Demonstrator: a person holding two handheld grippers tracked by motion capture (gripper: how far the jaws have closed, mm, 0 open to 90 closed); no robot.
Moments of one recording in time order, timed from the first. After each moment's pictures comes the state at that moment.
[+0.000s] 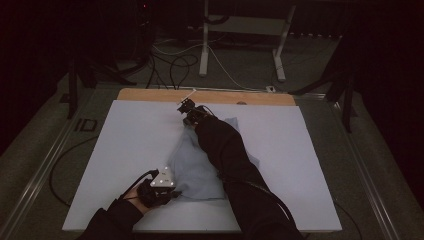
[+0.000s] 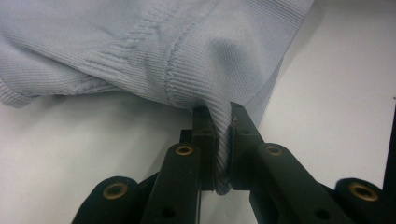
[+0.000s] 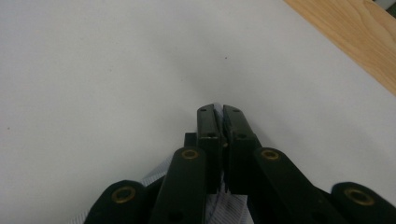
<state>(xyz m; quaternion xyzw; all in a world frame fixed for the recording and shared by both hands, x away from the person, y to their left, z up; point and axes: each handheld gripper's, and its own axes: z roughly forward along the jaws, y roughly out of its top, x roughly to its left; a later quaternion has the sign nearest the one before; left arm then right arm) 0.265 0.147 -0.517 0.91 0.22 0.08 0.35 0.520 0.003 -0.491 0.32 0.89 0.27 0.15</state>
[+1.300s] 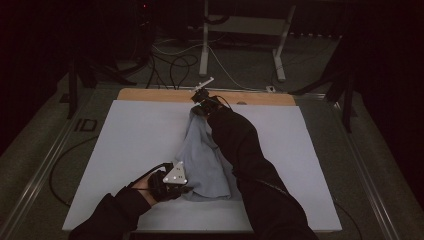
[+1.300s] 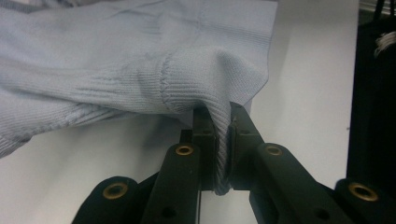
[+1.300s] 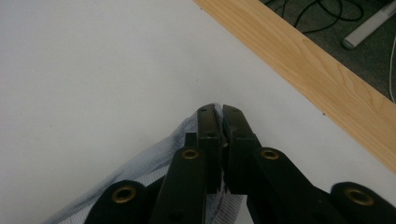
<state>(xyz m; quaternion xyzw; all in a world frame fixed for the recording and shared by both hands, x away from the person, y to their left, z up) 0.269 0.111 -0.473 0.93 0.12 0.10 0.33 0.509 -0.041 -0.436 0.31 0.88 0.33 0.17</state>
